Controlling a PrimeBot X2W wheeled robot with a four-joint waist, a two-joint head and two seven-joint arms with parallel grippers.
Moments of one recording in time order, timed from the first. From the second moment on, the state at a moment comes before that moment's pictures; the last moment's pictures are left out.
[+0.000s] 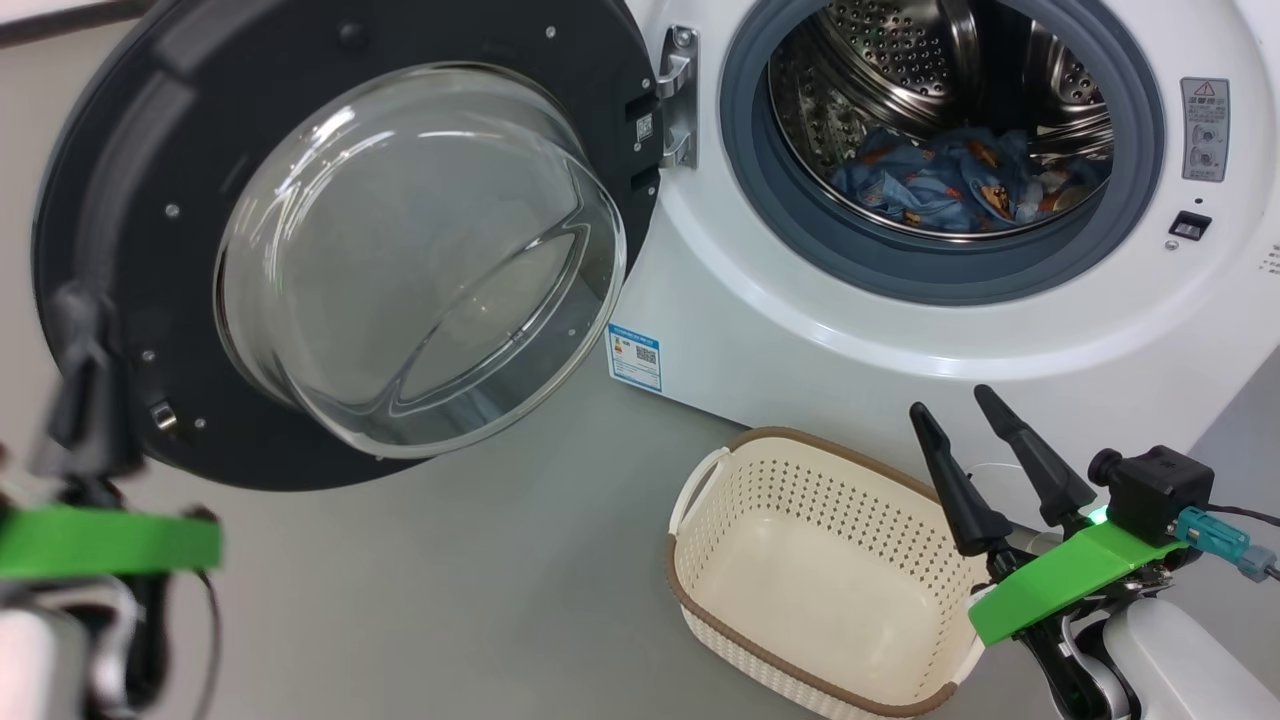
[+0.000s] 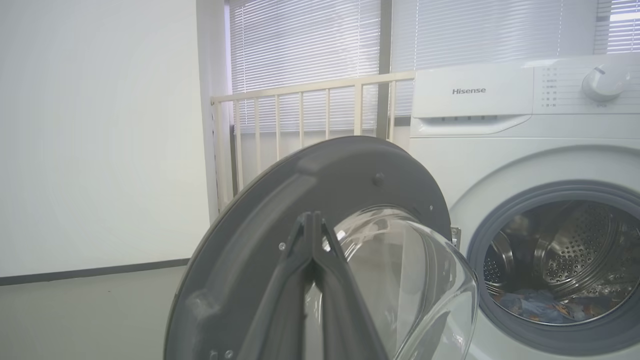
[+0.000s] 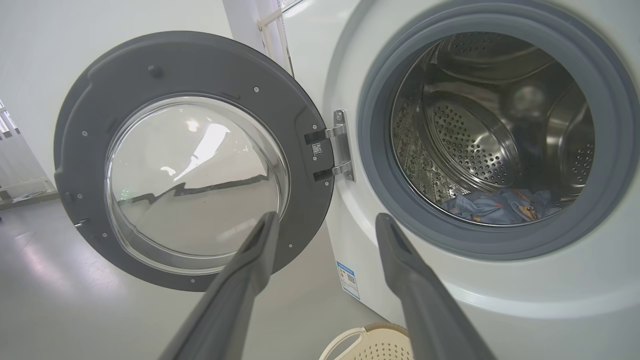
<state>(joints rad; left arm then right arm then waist) -0.30 0.34 -0.09 0.11 -0.47 0.02 -0.19 -0.26 -0.31 0.37 0.27 0.61 0.13 -0.25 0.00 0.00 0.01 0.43</state>
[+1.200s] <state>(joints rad) -0.83 0.58 0.58 0.84 -1.40 -0.12 0.12 -0.35 -0.47 0.45 0.27 0.62 0.13 -0.25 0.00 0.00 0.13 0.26</state>
